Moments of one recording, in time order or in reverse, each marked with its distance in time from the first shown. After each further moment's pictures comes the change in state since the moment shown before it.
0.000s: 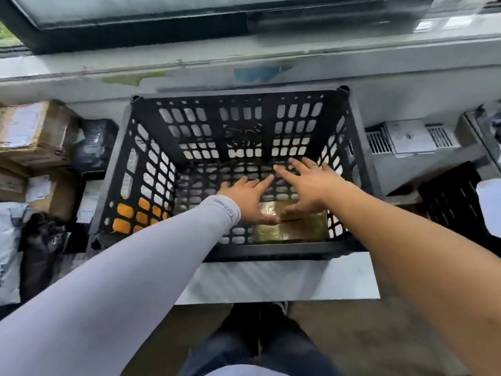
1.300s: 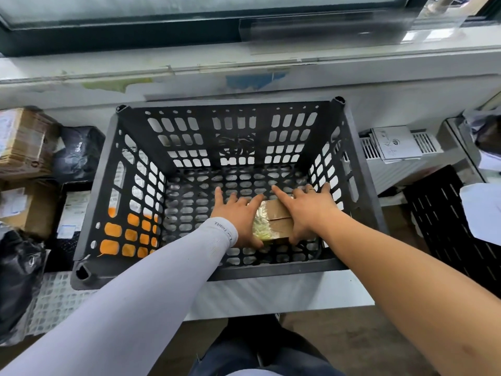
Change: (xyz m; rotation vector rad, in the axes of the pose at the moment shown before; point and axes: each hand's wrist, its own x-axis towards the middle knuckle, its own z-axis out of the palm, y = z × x) left_hand 0.016 -0.007 0.030 0.119 0.042 -0.007; right_hand 0.003 -0.012 0.027 -0.112 -0.114 0.107
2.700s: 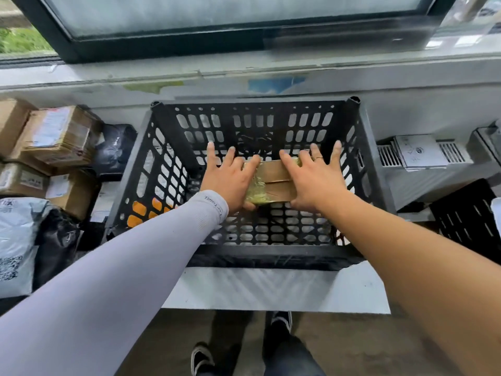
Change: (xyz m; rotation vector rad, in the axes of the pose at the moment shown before) left_hand -0.034 -0.034 -0.043 0.309 0.402 -0.156; right_hand -0.017 -0.013 -0.043 0.020 0.503 0.038
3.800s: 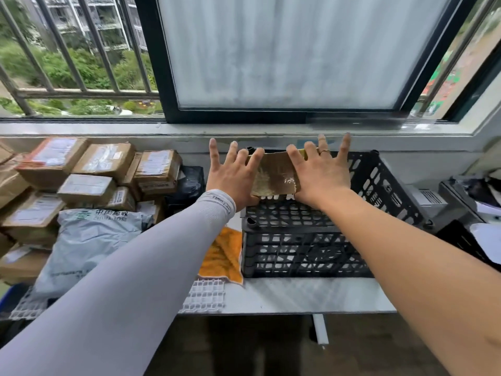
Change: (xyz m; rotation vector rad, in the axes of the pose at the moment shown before) left_hand -0.189 -0.186 -0.054 -0.076 0.425 -0.107; right_hand -0.076 -0.228 -0.165 -0.226 0.399 0.224
